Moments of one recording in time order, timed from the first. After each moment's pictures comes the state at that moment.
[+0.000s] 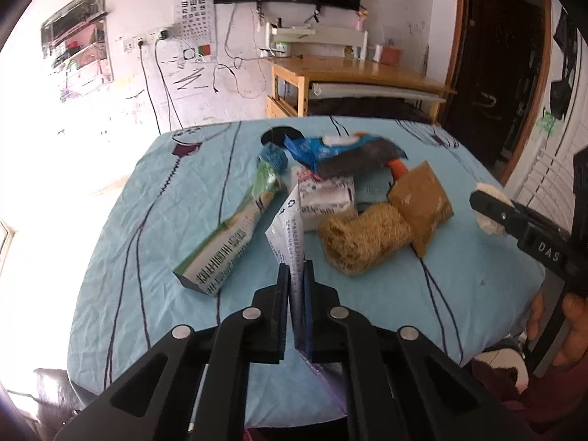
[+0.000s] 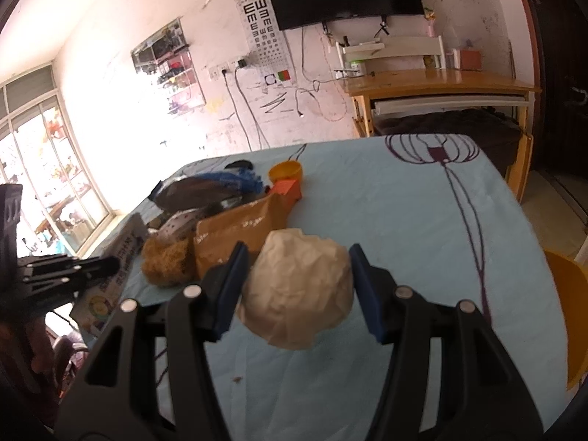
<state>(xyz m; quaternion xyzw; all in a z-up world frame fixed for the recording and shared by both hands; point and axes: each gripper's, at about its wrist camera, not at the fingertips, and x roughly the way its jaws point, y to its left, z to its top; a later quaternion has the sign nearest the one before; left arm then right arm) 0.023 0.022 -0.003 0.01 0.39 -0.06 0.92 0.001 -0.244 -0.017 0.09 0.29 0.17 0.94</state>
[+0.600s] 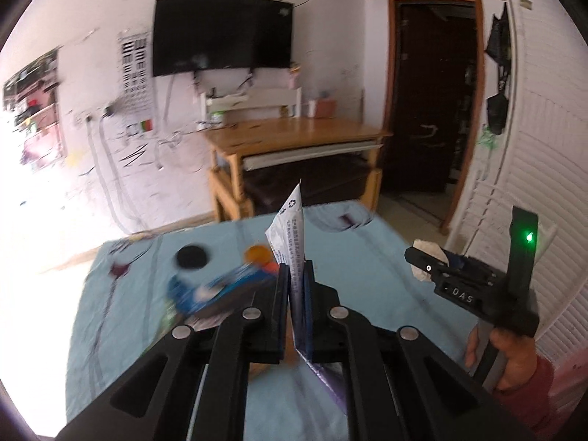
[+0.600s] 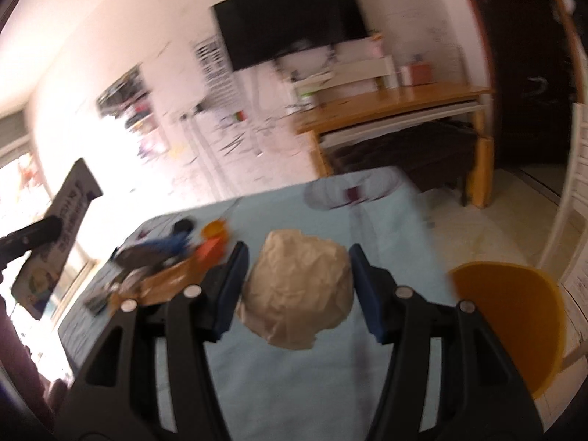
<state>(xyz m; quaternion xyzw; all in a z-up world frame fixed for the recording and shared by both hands) 0.030 -0.083 0.094 0.04 0.27 -0.18 0.94 0.002 -0.353 0.004 0.15 0.23 0.07 0.96</state>
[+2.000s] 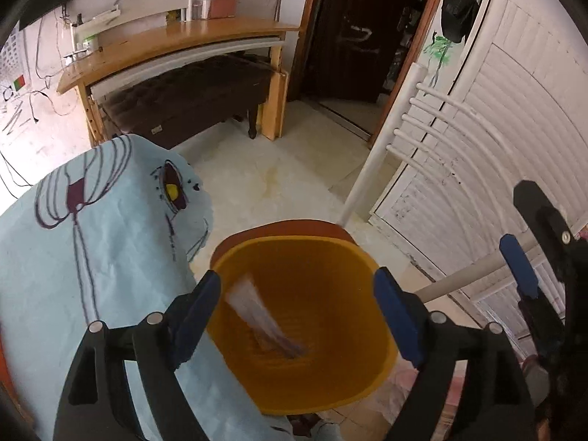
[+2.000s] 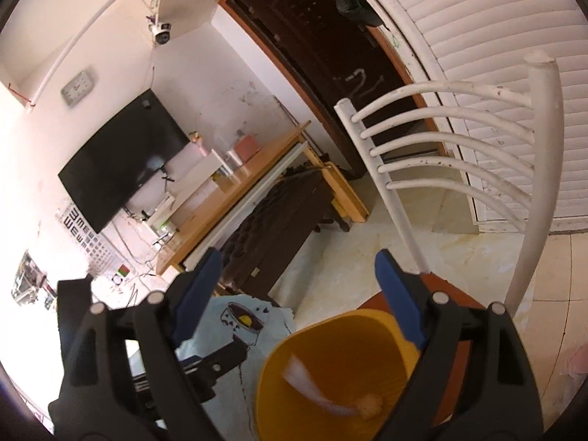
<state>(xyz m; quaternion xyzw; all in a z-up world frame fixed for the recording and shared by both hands) 0.134 -0.408 -0.030 0.07 0.46 -0.30 0.83 -0.061 -0.572 -0.015 0.36 0.12 -0.18 0.91</state>
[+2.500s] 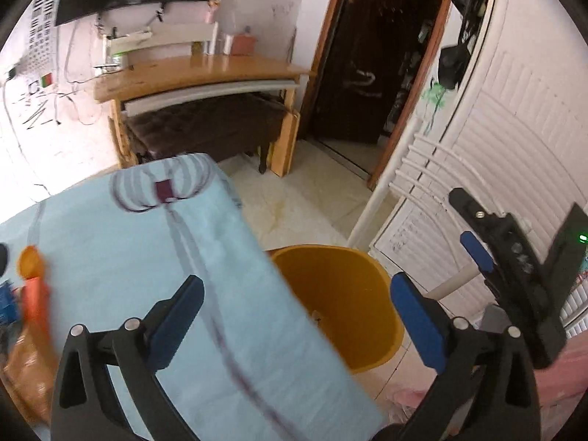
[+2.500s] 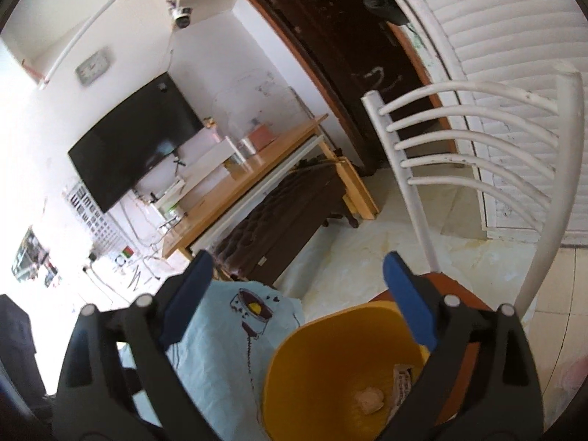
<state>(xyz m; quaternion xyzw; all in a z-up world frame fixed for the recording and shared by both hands) 0.099 -0.291 0.020 0.01 0.39 -0.30 0.87 -0.048 -0.537 -0.009 0.32 0.13 -0.15 0.93</state>
